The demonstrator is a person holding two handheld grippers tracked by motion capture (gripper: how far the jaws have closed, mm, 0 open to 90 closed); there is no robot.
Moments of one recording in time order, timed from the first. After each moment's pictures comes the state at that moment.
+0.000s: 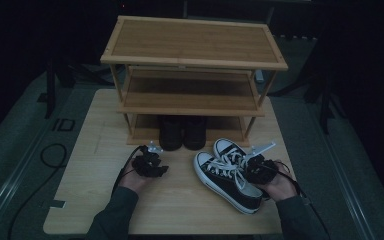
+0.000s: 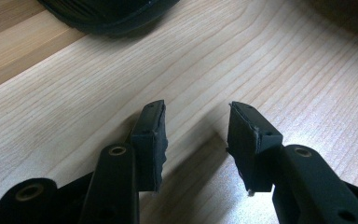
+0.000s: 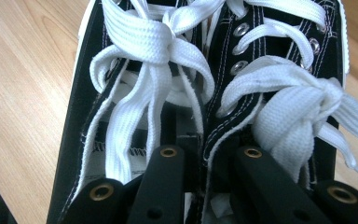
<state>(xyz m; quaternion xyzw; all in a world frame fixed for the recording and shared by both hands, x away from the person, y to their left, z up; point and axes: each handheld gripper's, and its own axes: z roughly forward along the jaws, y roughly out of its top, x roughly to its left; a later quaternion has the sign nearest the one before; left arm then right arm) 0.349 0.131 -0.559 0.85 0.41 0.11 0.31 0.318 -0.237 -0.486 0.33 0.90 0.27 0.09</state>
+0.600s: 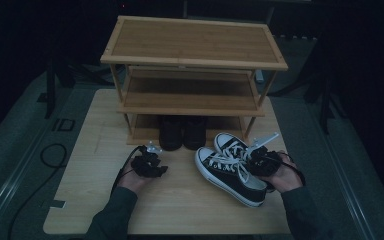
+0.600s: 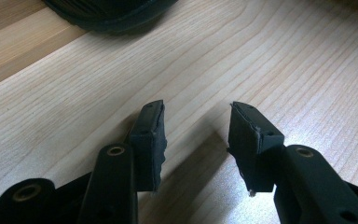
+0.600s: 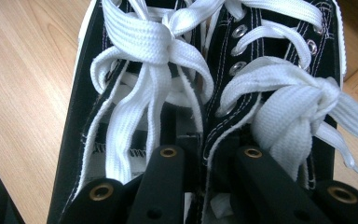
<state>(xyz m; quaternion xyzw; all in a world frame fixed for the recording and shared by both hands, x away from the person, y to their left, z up) 0.348 0.134 -0.559 0.85 0.41 0.10 0.31 0.330 -0.240 -0.461 0.31 0.91 0.26 0.09</state>
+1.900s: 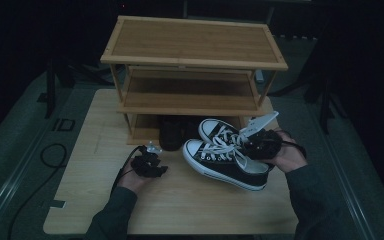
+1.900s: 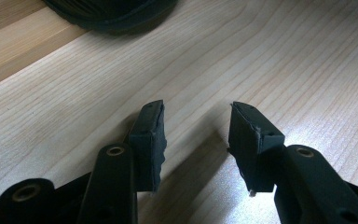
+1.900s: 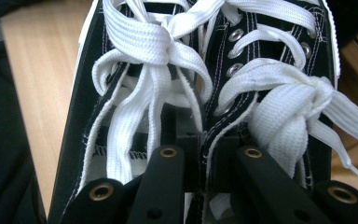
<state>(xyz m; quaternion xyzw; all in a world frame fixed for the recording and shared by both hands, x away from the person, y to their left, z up) 0.348 0.134 -0.559 0.85 0.41 0.11 0.31 0.345 -0.221 -0.394 0.17 0.94 0.30 0.09</state>
